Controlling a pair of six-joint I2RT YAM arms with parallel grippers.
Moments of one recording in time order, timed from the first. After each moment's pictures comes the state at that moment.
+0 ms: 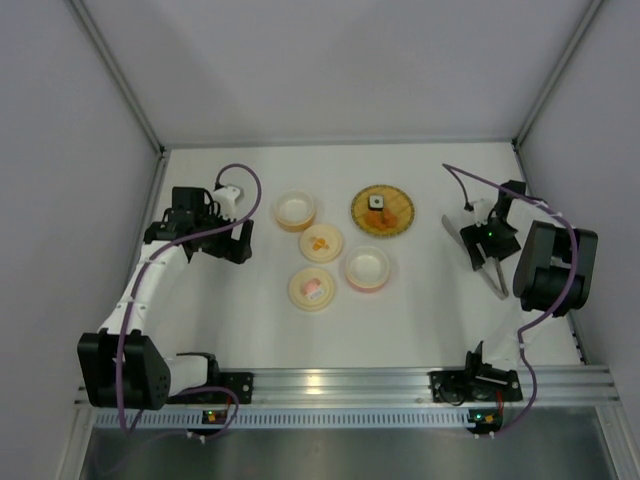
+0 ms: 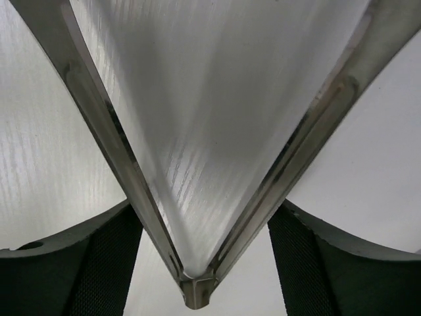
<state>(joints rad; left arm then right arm) -0.05 1.25 1.02 -0.70 0.30 0.26 -0.24 1.81 1.16 -0.74 -0.07 -0.58</state>
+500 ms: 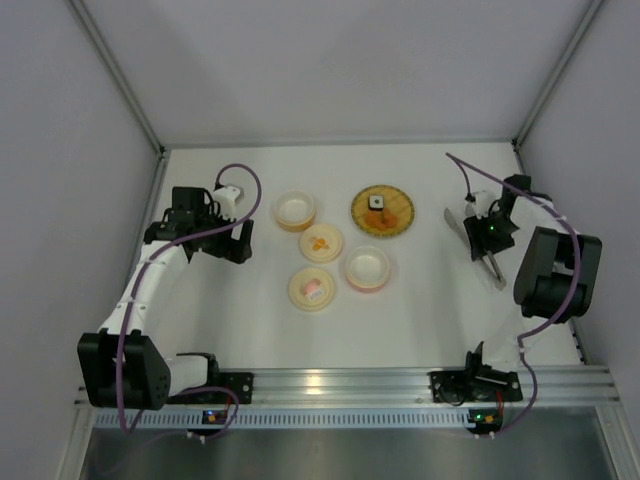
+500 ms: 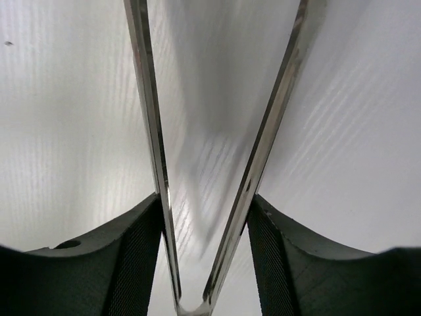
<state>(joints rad) -0.05 1.25 1.02 -0.70 0.30 0.26 -0.24 1.77 1.17 -0.76 -0.16 -0.57</state>
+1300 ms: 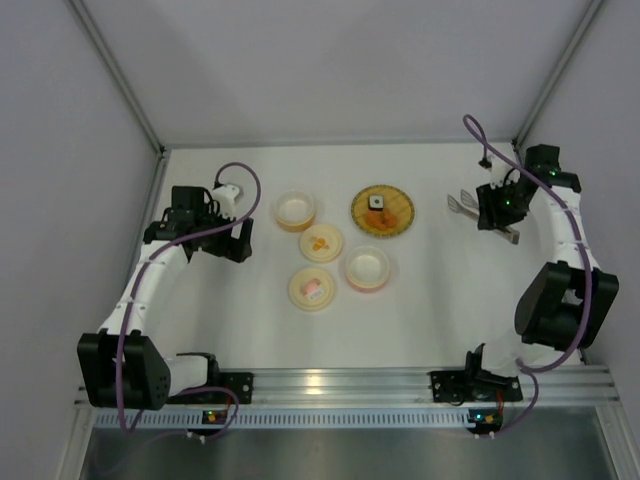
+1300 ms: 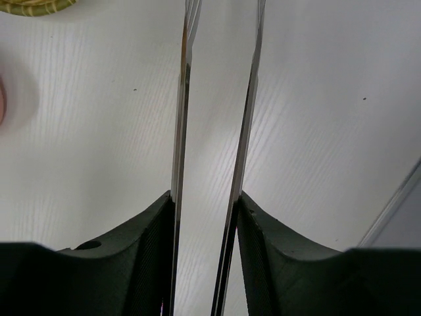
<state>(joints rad) -0.05 1.25 1.03 -0.70 0.30 0.25 -0.24 1.58 1.38 -0.95 -0.32 -0.53</state>
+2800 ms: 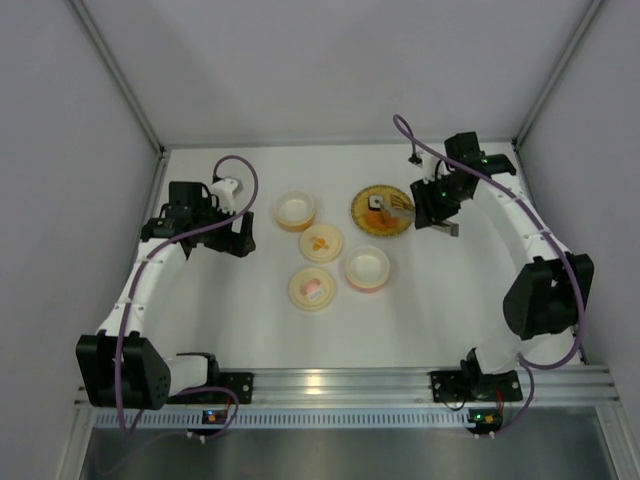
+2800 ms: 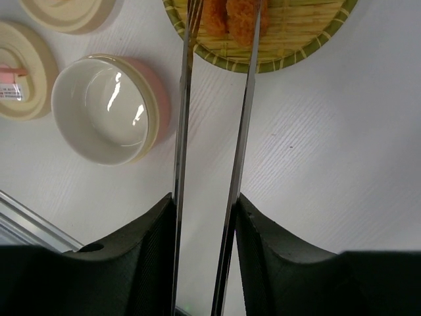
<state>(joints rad) -0.05 1.25 1.07 -0.70 0.36 0.21 0.18 1.62 1.53 -1.04 -0.34 -0.28</state>
